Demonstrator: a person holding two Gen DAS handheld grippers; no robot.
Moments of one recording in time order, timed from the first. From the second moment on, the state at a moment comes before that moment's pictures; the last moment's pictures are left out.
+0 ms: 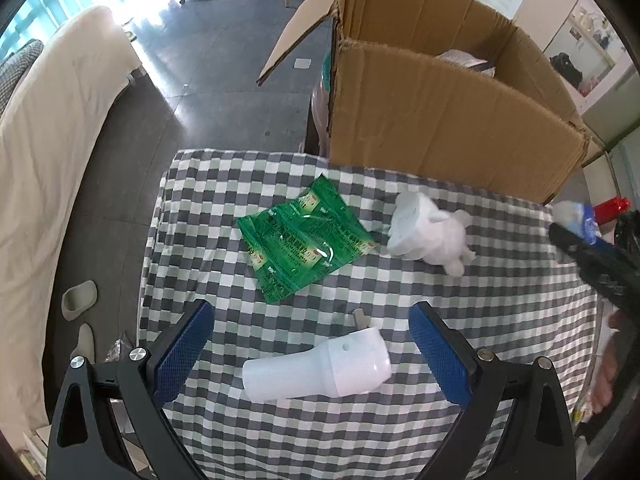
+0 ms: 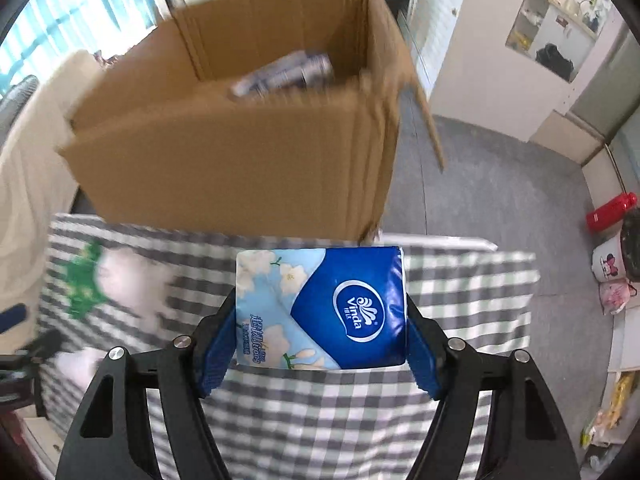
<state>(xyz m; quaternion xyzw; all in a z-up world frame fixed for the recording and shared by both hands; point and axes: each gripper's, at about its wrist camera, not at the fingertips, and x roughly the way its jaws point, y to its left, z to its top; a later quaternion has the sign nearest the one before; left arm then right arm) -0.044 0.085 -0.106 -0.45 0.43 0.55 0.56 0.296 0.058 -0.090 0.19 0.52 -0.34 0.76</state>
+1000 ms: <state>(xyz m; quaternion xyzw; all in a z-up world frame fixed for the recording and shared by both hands) -0.068 0.099 -0.092 -0.48 0.39 0.62 0.49 0.412 -0.003 -0.056 0.14 0.48 -0.32 0.80</state>
